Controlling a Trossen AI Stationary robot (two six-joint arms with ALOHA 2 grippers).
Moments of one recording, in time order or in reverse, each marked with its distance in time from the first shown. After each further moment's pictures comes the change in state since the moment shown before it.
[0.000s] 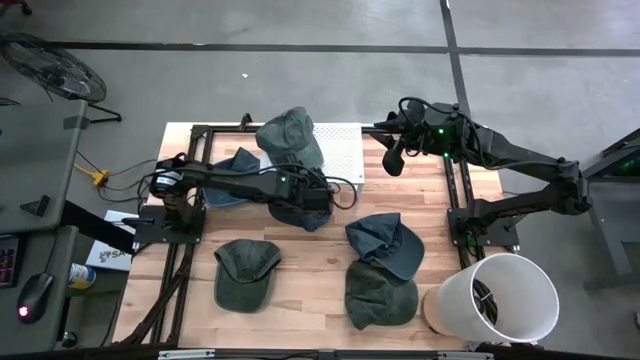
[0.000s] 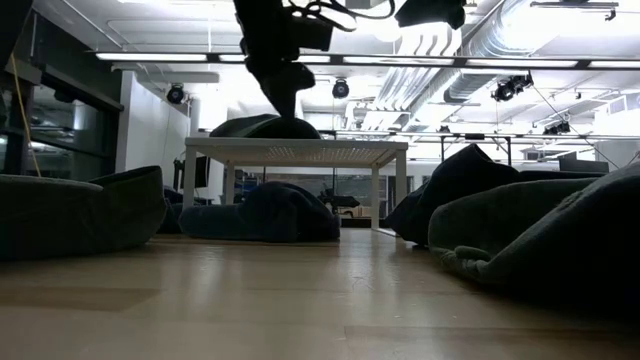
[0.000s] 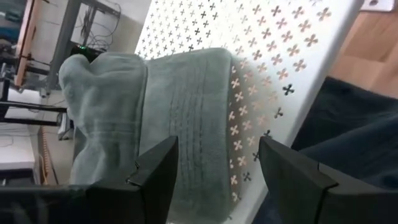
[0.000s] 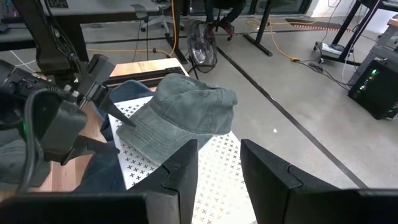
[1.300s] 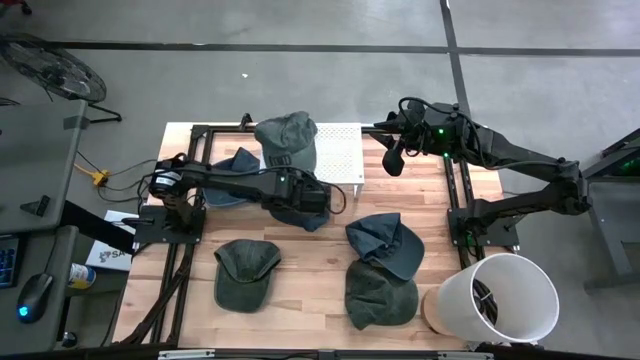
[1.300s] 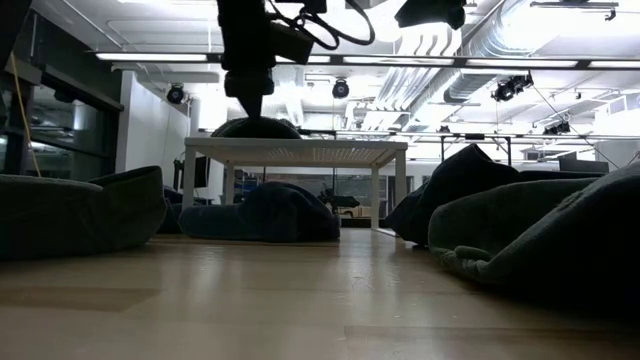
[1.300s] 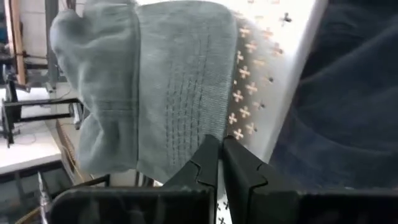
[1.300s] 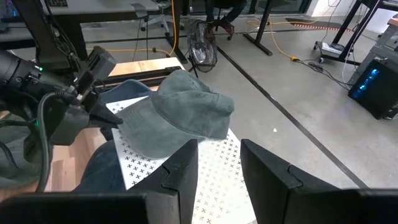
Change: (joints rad) left arm -0.013 -0.001 0.001 -0.232 0.108 0.036; right arm 0.000 0.000 0.000 -0.002 0.000 0.000
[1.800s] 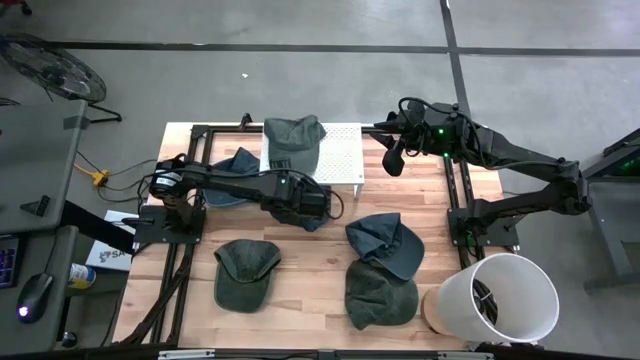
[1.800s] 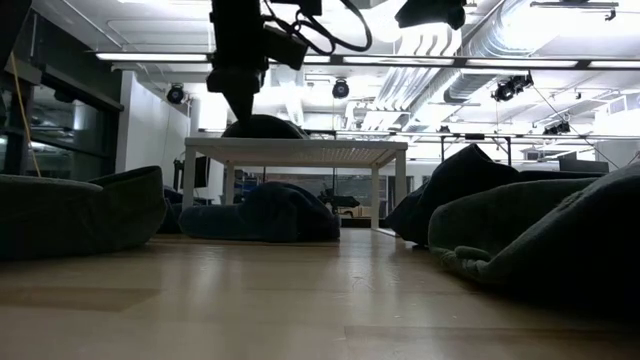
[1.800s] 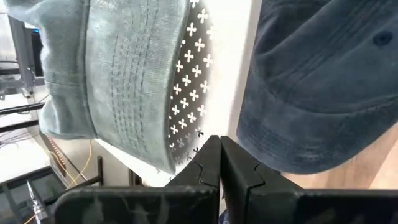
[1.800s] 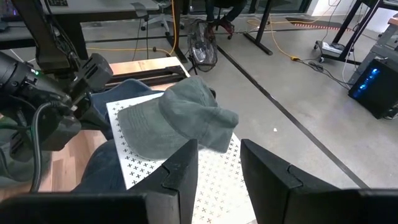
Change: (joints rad) left arm -0.005 0.002 -0.002 -0.047 0.071 0.027; right arm 0.000 0.000 0.000 -0.003 0.000 0.000
